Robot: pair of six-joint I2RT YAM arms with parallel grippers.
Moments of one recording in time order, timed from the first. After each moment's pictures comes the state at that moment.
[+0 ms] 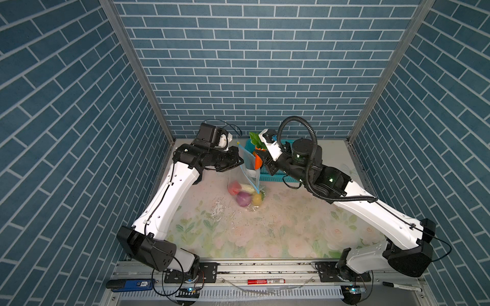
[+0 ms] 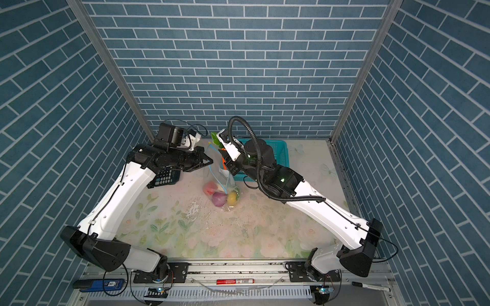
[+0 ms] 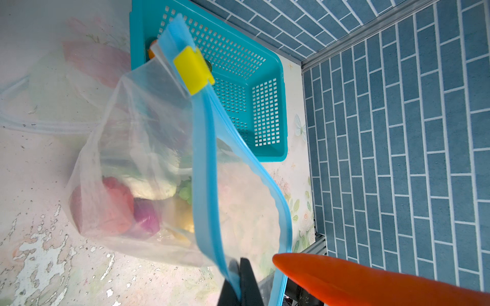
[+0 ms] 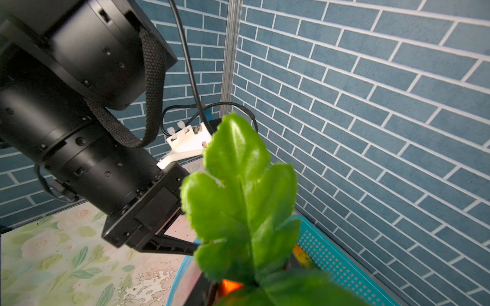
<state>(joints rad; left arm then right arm) -0.38 1.46 1.67 -1.01 0.45 -0.61 1.00 1.41 1.54 -0.30 0.16 -0.19</state>
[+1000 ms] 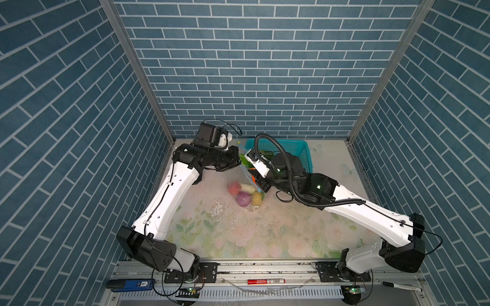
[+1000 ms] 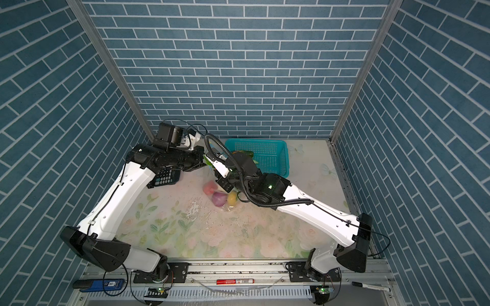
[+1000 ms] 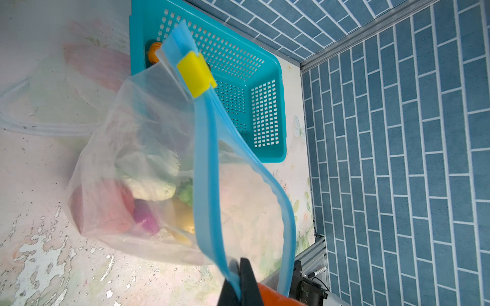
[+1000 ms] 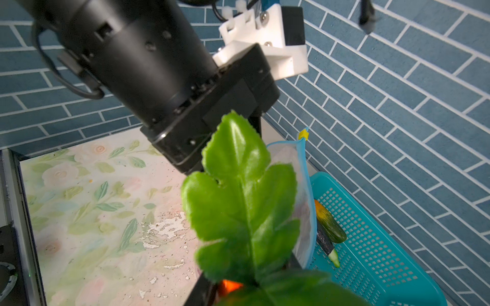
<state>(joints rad) -0.38 1.46 1.67 -1.01 0.45 -0.61 1.13 1.45 1.53 -0.50 0.26 -0.16</state>
